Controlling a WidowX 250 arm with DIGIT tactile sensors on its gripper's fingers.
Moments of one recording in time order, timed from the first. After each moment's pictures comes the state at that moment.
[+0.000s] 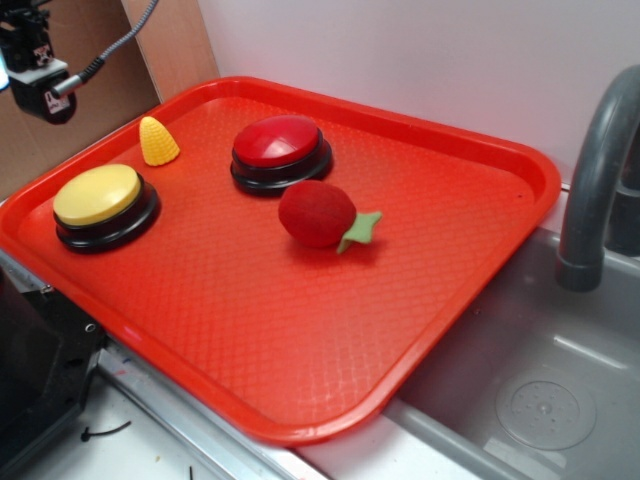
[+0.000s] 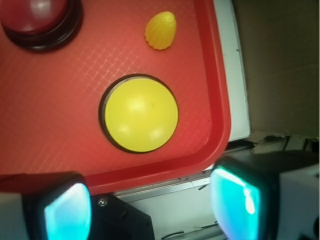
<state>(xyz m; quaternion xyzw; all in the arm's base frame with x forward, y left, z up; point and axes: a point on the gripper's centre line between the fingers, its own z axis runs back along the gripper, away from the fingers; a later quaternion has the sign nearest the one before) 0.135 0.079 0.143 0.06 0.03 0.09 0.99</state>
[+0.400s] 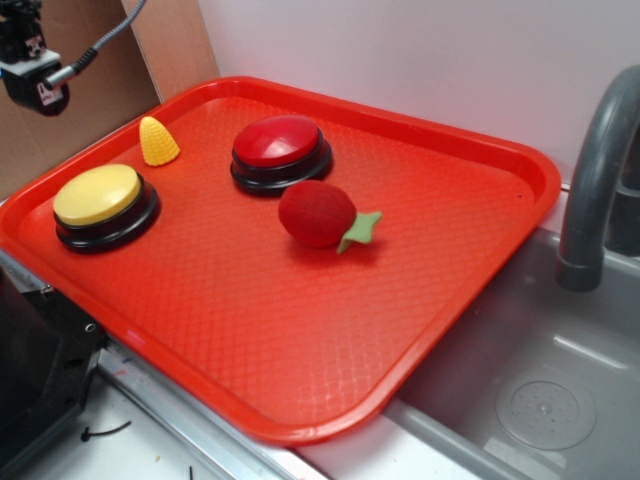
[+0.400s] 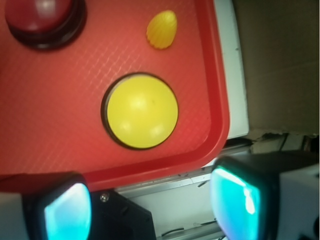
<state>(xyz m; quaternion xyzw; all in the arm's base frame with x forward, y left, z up) 0.133 0.079 0.152 0.07 0.02 0.09 0.99</state>
